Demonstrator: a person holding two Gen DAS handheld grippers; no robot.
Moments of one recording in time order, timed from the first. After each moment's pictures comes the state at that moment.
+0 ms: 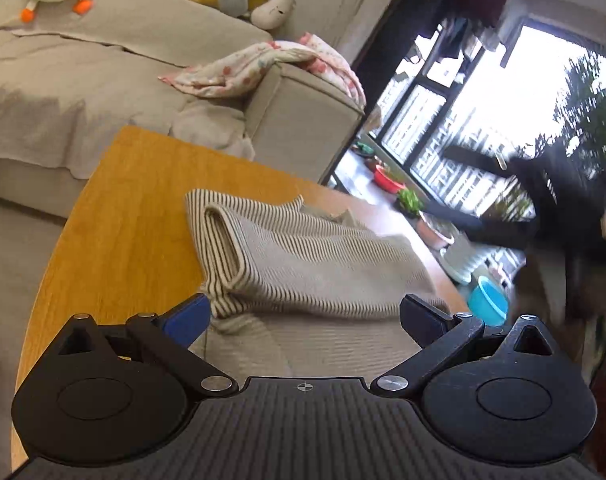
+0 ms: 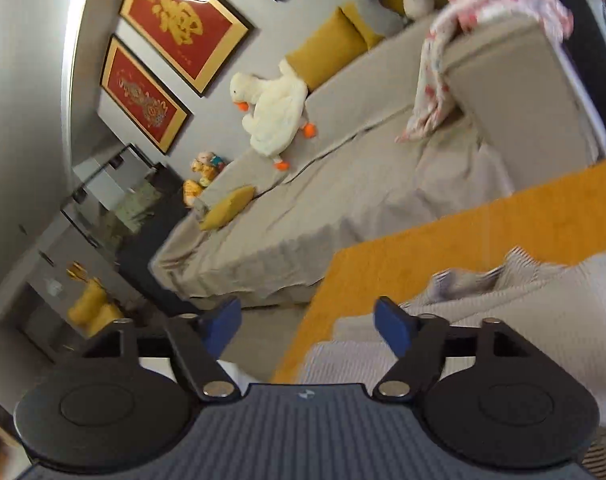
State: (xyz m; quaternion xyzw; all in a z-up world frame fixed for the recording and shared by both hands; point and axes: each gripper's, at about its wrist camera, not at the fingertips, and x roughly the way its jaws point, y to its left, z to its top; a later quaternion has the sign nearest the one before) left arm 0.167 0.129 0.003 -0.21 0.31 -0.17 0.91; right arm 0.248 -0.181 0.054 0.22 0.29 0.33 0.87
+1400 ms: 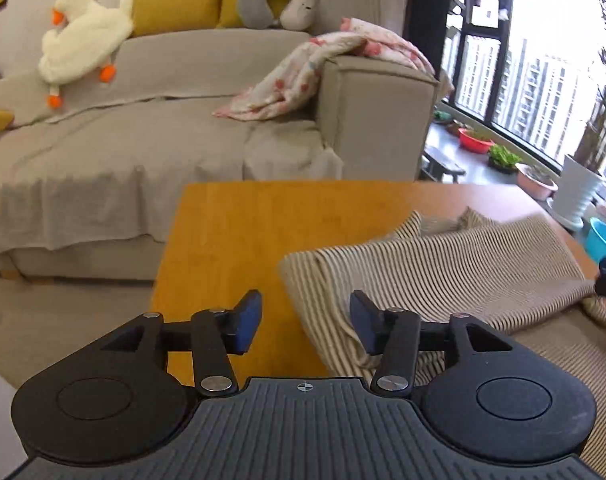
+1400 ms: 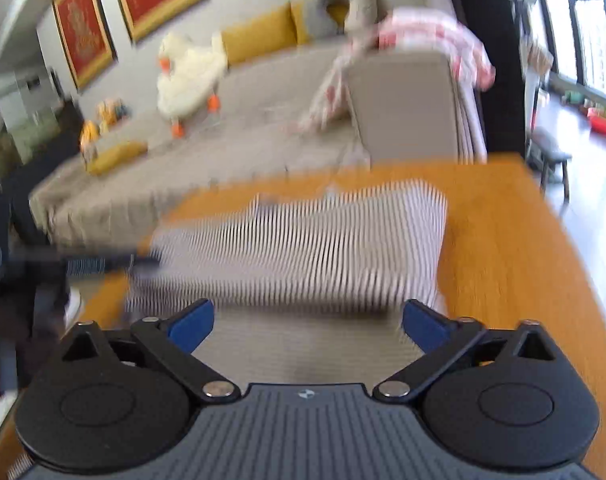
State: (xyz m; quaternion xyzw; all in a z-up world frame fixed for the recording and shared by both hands) left arm 0.228 0.127 0.010 -0.04 0.31 -0.06 0.95; right arm 0.210 -0.213 0.000 0.07 0.28 0.20 0.94
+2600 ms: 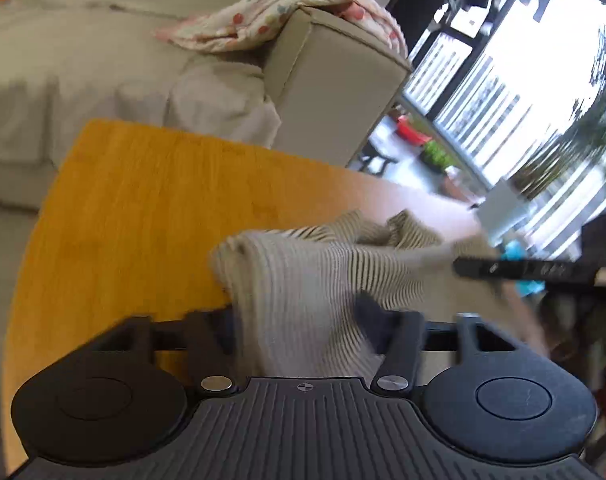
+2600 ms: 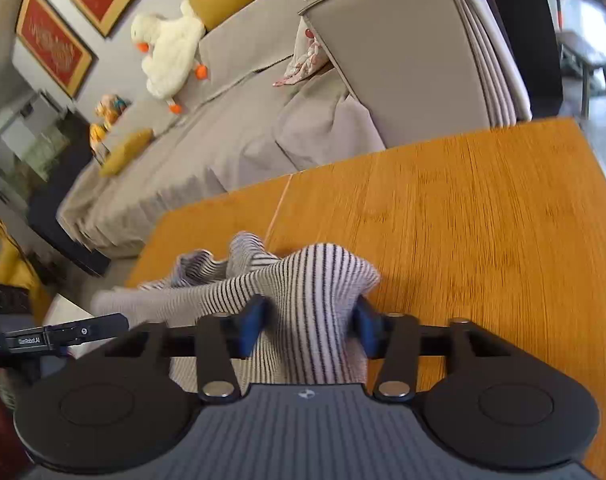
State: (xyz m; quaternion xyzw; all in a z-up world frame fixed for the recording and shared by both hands) left arm 0.319 0.123 -0.029 -0.13 0.39 -0.17 0.89; right arm 0.397 -0.241 -0.042 0.15 0.43 0.26 0.86
